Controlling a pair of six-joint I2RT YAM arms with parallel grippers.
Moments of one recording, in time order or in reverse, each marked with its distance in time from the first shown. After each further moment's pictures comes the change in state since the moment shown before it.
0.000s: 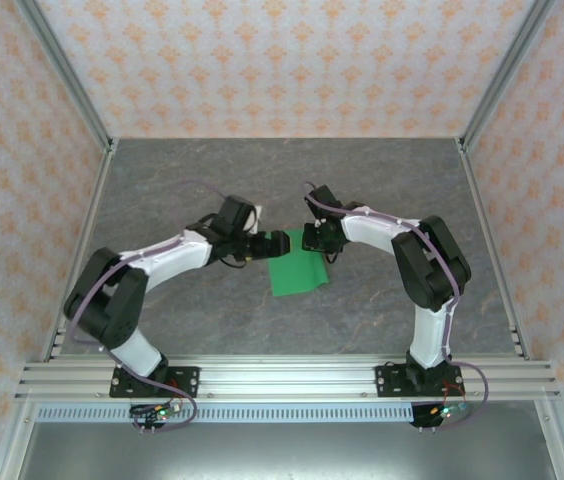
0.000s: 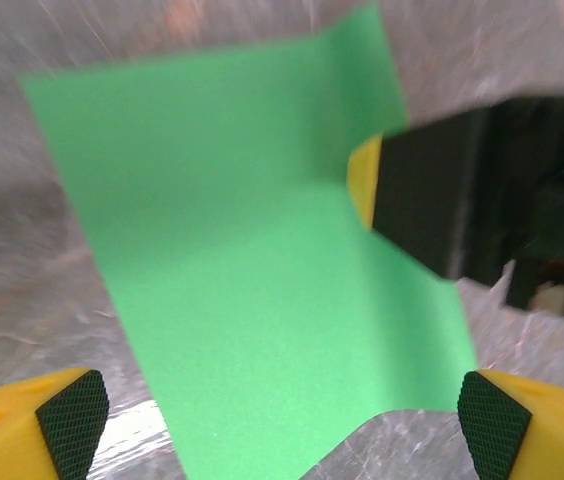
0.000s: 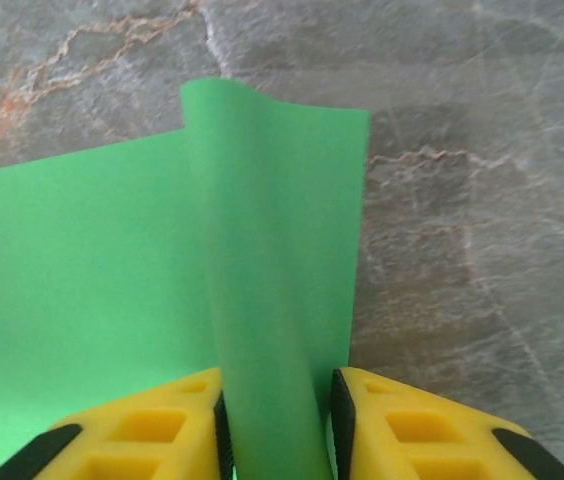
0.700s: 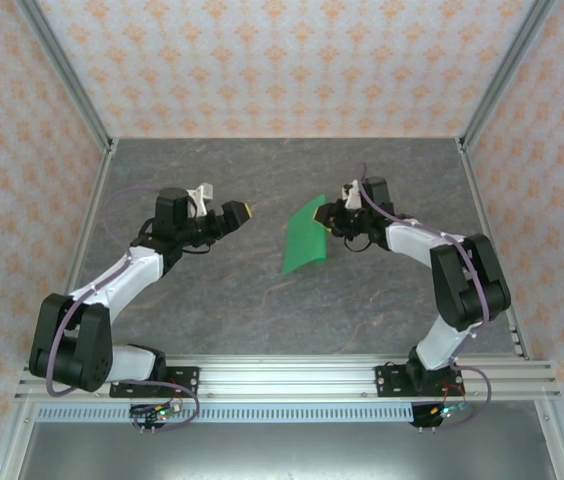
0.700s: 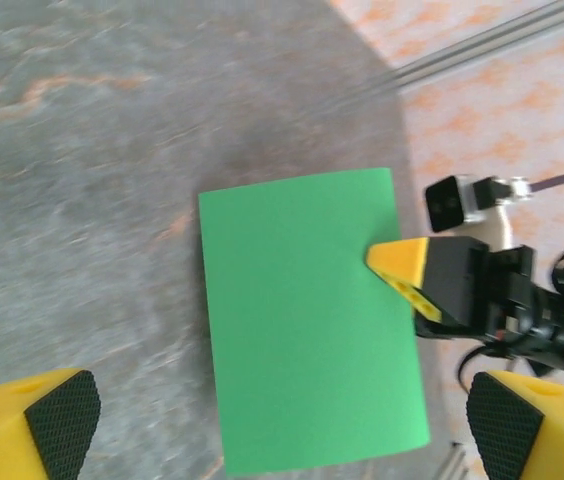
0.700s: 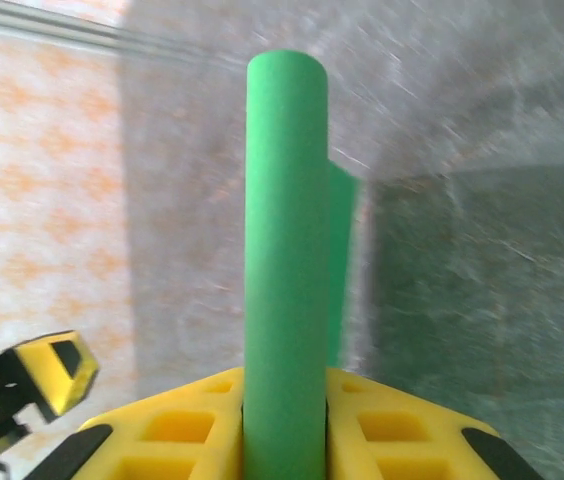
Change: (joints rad) left arm 0.294 -0.278 -0.194 0.288 0.254 -0.167; right arm -0.259 -0.241 -0.291 0.599 -0.573 0.285
